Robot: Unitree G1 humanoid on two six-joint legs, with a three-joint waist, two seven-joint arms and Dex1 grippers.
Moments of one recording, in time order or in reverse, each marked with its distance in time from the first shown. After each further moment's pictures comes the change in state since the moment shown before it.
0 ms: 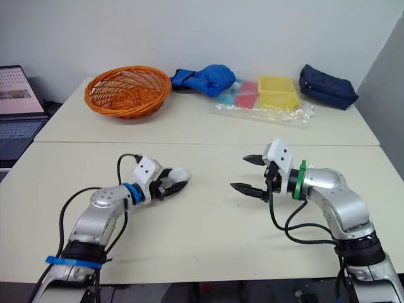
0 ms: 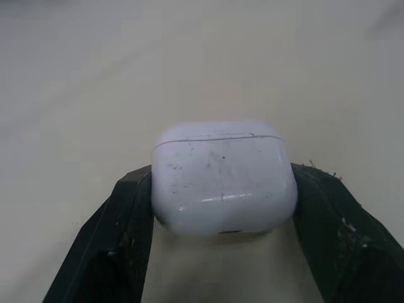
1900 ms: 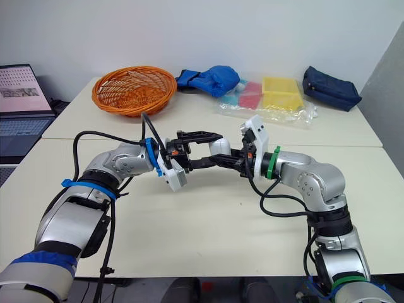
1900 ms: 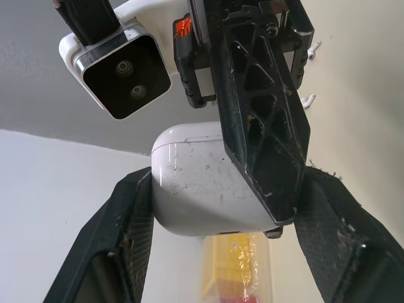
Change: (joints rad) left arm -0.467 -0.008 -0.264 0.597 0.623 -1.296 0.526; right arm -0.179 0.161 -0.013 0.074 0.177 0.345 -0.199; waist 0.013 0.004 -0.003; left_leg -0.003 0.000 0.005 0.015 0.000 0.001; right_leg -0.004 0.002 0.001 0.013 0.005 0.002
